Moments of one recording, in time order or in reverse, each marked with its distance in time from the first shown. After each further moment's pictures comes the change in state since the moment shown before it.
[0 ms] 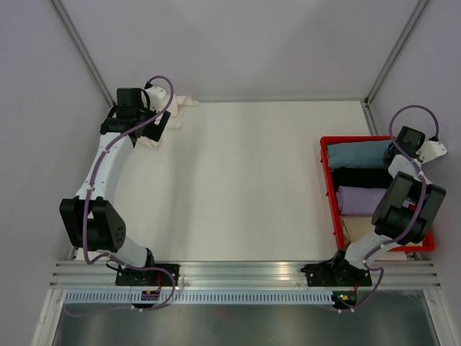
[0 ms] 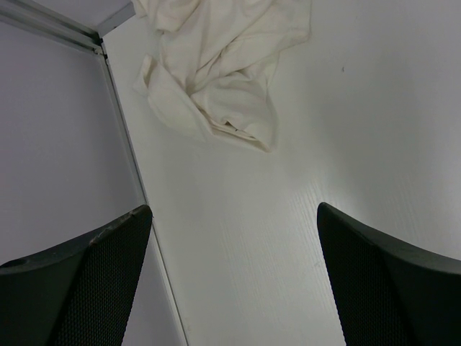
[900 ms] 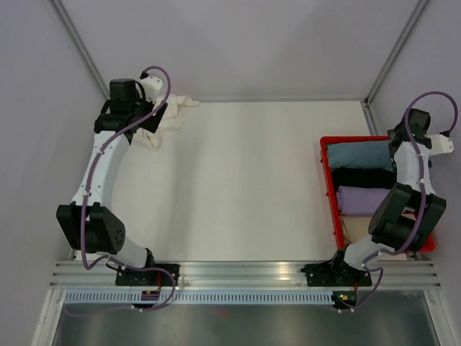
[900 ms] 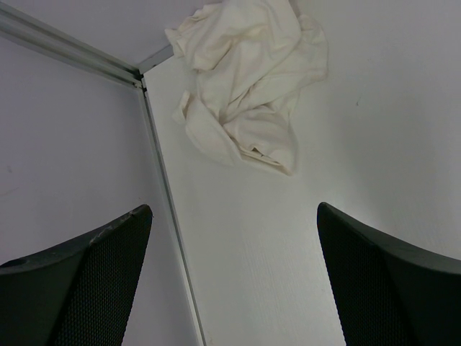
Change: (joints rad) left arm 0.000 -0.015 0.089 0.000 -0.007 0.039; right arm 0.053 -0.117 0.223 -0.412 -0.046 0.362
